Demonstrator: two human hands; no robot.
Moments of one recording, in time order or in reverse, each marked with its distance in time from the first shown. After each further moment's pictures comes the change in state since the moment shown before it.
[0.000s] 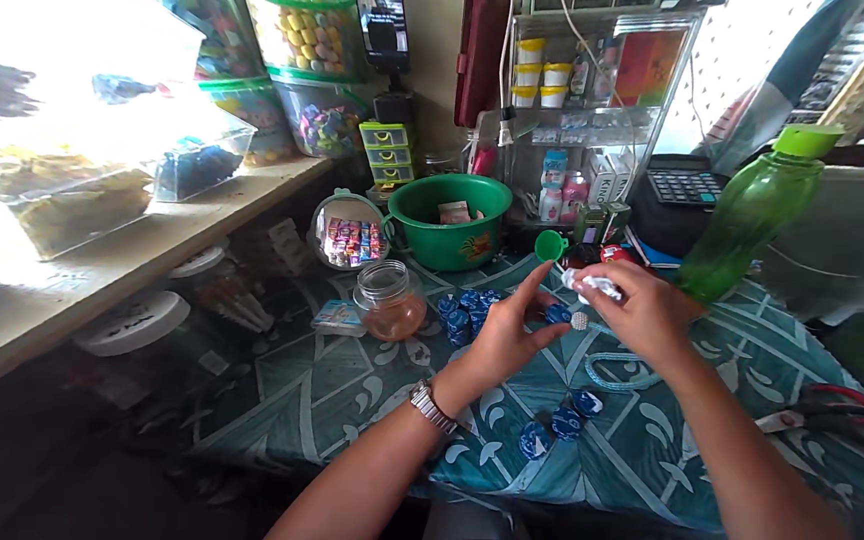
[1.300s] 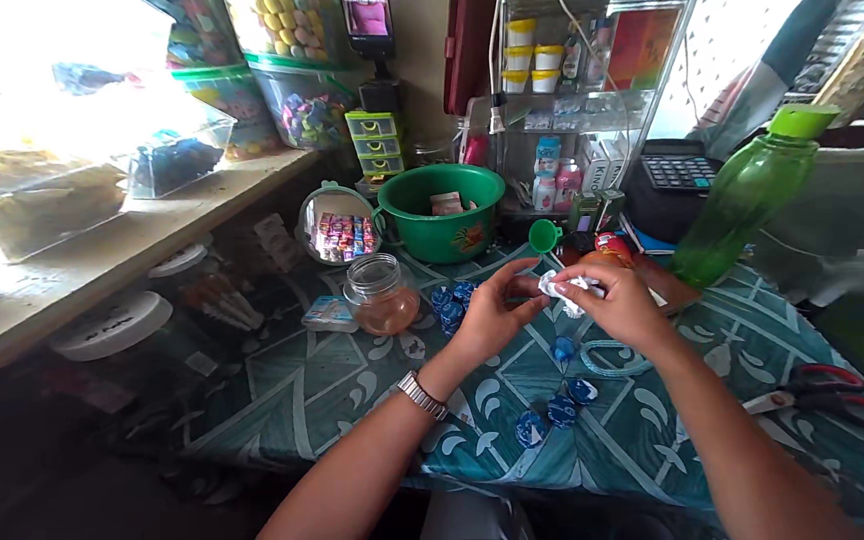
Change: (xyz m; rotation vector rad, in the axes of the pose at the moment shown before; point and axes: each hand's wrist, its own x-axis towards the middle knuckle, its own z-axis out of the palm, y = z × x) left_hand 0.004 0.011 -0.012 -0.166 0.036 -0.325; right_hand 0.001 -0.003 0.003 0.191 -0.160 0.218
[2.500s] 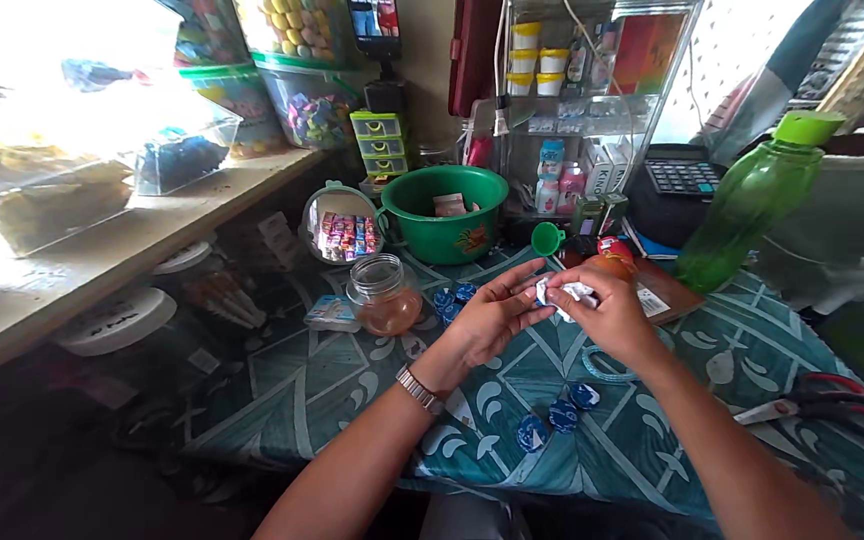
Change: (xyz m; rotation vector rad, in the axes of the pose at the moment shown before) left_hand 0.003 0.005 -0.005 -0.745 -0.089 -0.261; right_hand -0.003 -0.001 0.020 0.039 0.115 -0.180
